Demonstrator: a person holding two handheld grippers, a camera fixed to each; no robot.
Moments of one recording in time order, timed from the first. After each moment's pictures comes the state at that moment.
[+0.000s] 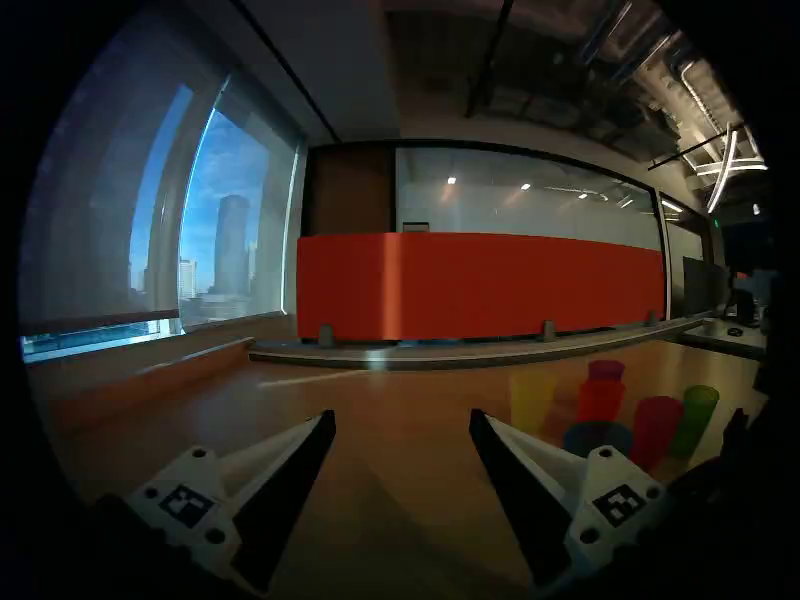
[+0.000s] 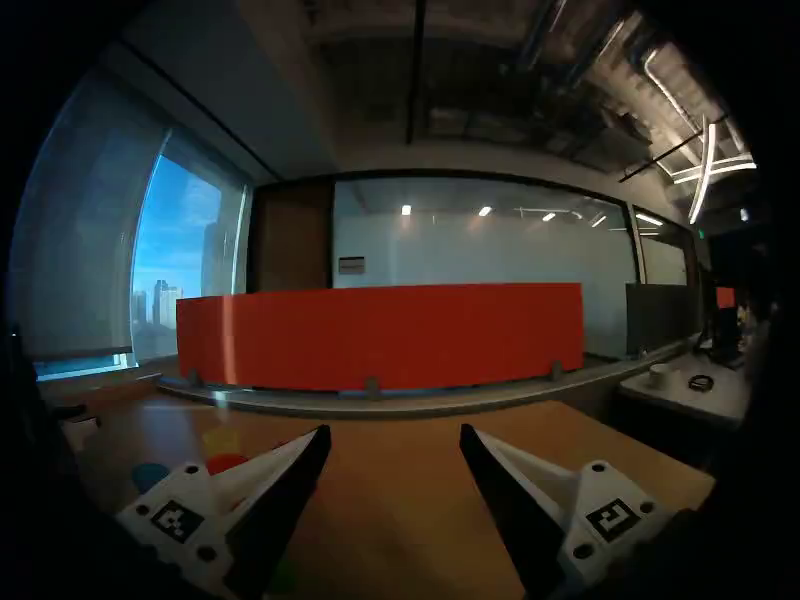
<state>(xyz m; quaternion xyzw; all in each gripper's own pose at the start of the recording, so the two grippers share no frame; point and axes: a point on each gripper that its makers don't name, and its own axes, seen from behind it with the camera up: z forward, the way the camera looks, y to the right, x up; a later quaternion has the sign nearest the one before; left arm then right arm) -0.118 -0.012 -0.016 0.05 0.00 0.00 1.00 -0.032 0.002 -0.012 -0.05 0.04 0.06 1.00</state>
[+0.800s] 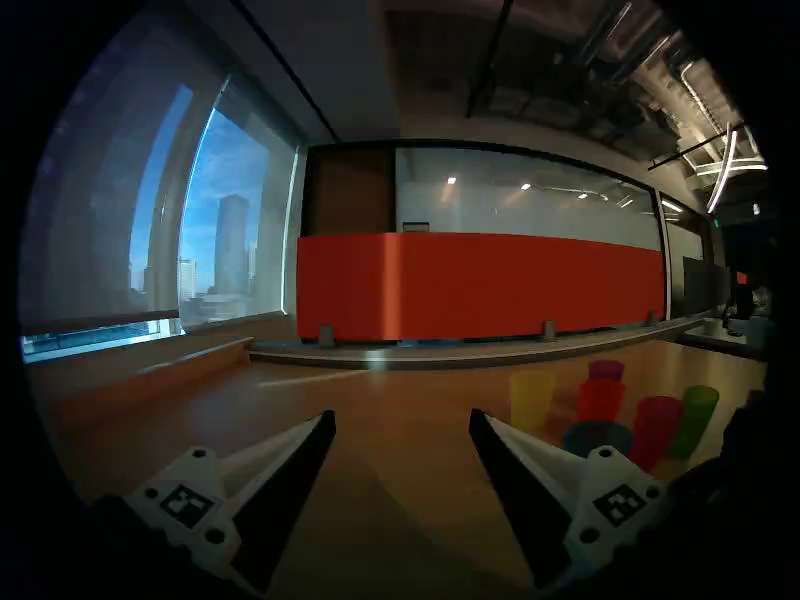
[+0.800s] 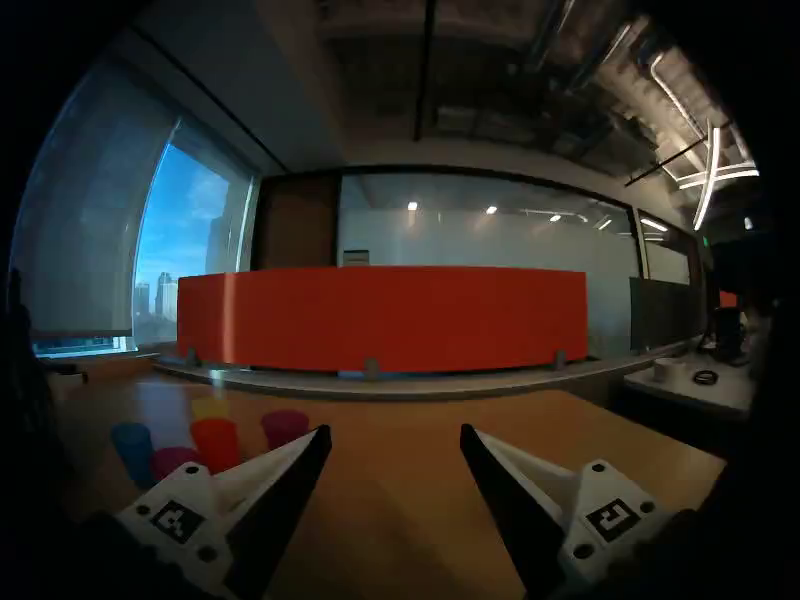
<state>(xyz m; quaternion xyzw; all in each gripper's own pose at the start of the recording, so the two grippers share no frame) -0.118 -0.012 -0.017 0.06 0.00 0.00 1.00 -0.090 0.001 0.002 -0.05 0.04 0.05 1.00</state>
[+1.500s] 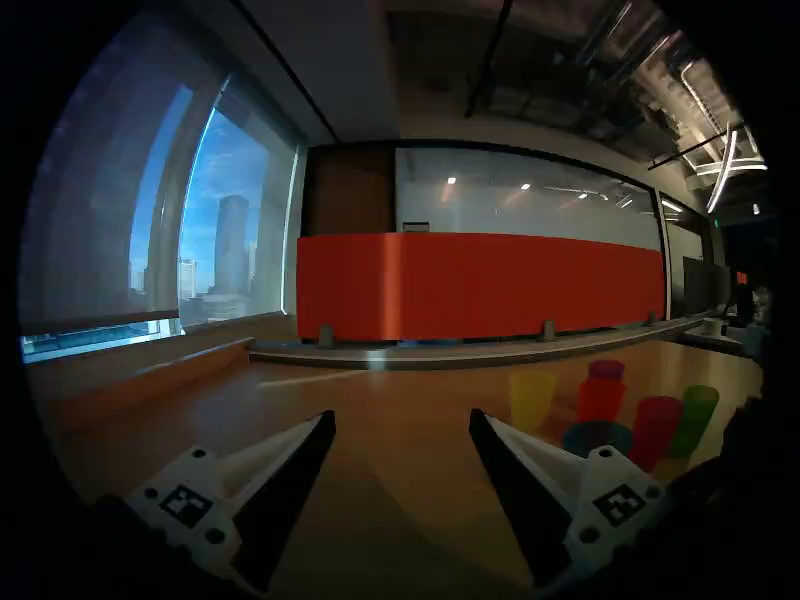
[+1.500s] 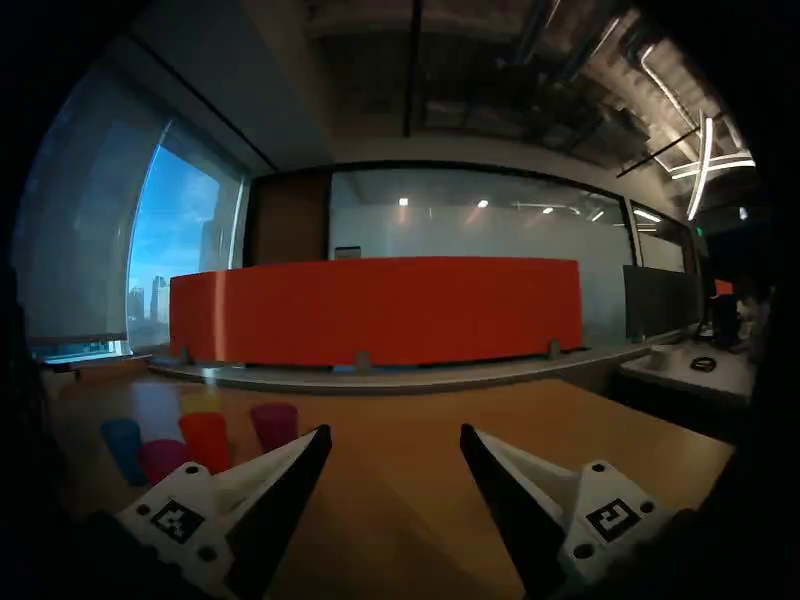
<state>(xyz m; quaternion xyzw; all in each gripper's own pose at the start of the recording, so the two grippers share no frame) -0.118 -0.012 -0.017 0.06 0.00 0.00 1.00 -0.105 0.013 0.008 -0.06 0.04 0.06 1.00</state>
